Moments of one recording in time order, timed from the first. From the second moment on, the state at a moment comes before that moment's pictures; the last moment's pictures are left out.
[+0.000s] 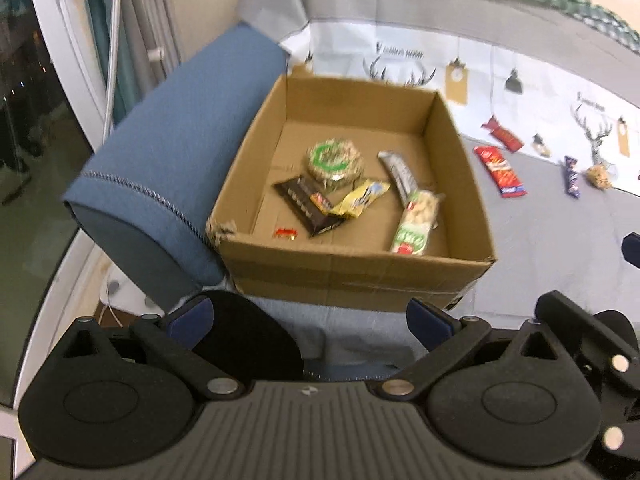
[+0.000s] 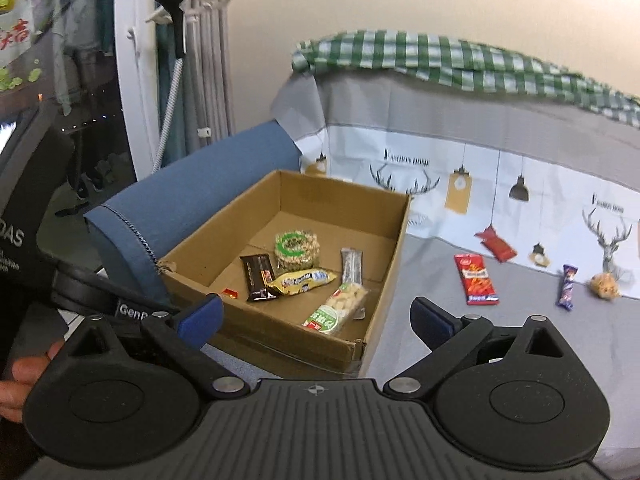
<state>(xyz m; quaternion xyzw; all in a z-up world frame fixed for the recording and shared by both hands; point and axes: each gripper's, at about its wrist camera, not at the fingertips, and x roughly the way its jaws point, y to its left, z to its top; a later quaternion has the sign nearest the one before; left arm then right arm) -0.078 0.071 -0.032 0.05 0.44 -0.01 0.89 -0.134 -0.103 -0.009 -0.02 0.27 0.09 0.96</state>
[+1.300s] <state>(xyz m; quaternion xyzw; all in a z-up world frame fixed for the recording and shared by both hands) -0.098 0.053 -0.019 0.07 0.42 -0.03 0.90 -0.168 -0.116 0.000 0.00 0.25 0.08 0.97</state>
